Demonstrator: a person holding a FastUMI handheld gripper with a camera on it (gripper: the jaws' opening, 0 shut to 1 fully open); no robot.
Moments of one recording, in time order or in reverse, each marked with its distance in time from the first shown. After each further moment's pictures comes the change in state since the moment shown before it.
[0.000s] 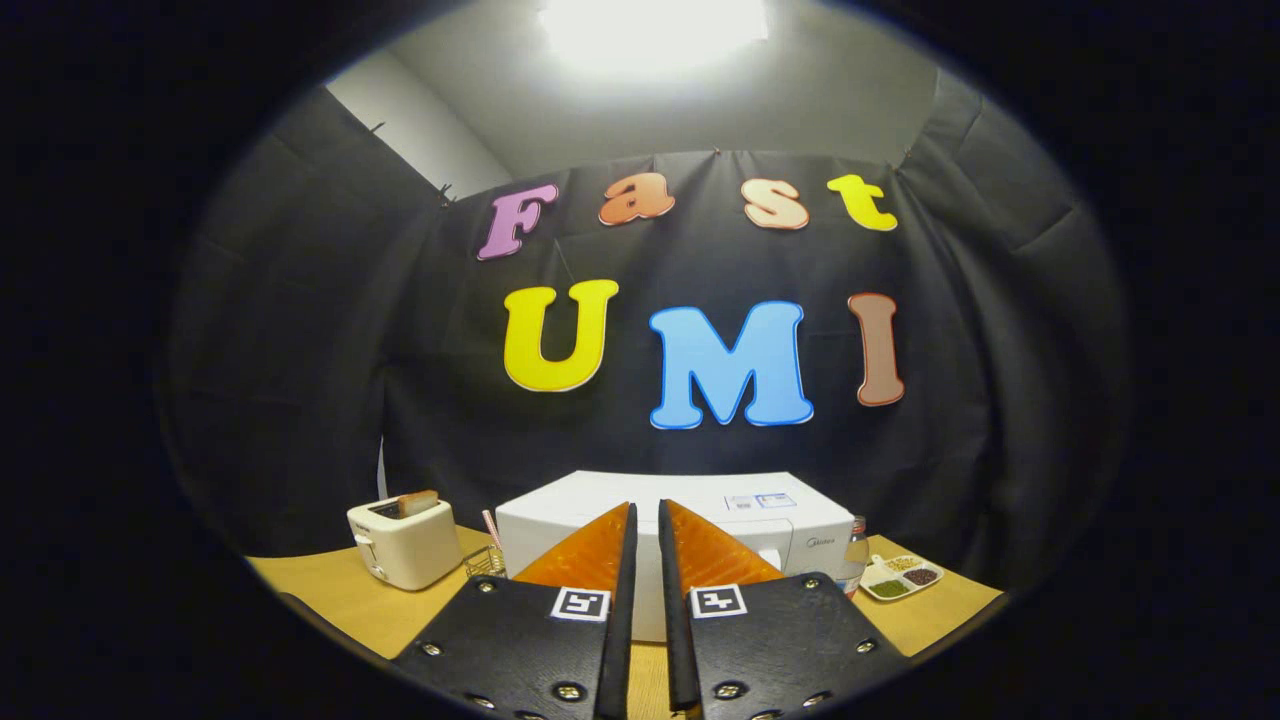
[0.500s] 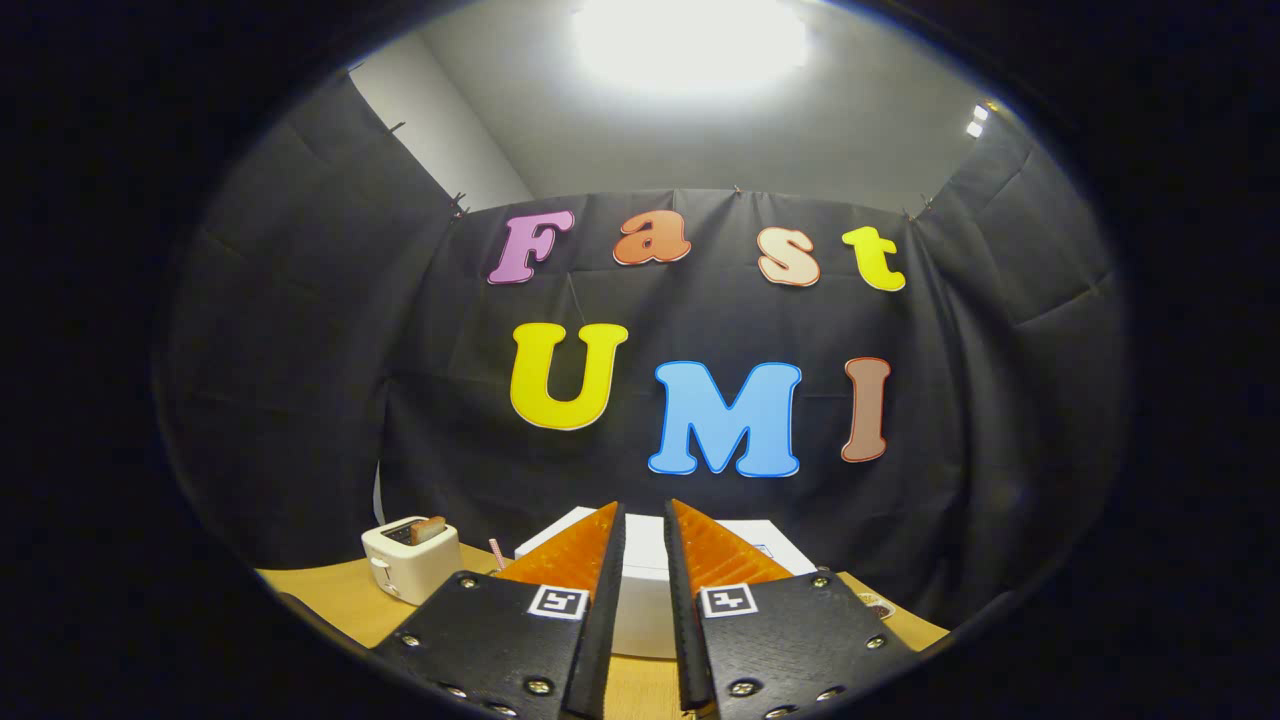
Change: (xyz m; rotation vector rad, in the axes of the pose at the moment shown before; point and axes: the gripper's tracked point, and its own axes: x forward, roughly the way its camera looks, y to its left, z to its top) arm -0.017 0.021 0.082 -0.052 -0.002 -0.029
